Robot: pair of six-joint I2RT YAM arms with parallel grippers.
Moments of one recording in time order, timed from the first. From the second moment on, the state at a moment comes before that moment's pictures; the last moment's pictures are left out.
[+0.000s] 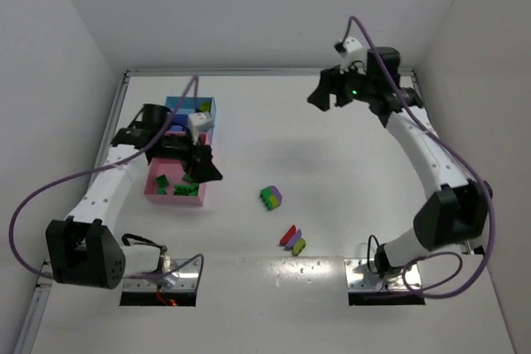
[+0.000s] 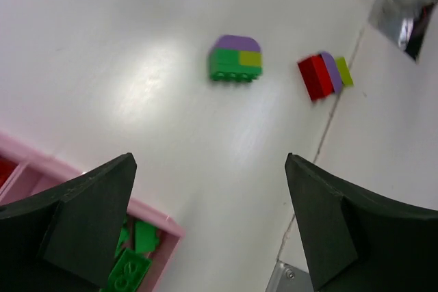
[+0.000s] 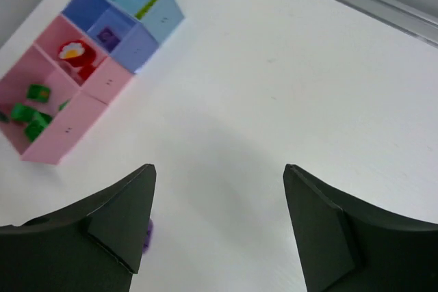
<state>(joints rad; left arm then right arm) 0.01 1.23 1.04 -0.84 0.96 0.56 0.26 1.61 1.49 -0.37 -0.50 -0.02</state>
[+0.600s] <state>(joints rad) -0.59 1.68 1.24 -0.68 0.56 0.67 -0.09 1.28 1.00 -0.56 -0.69 -0.14</state>
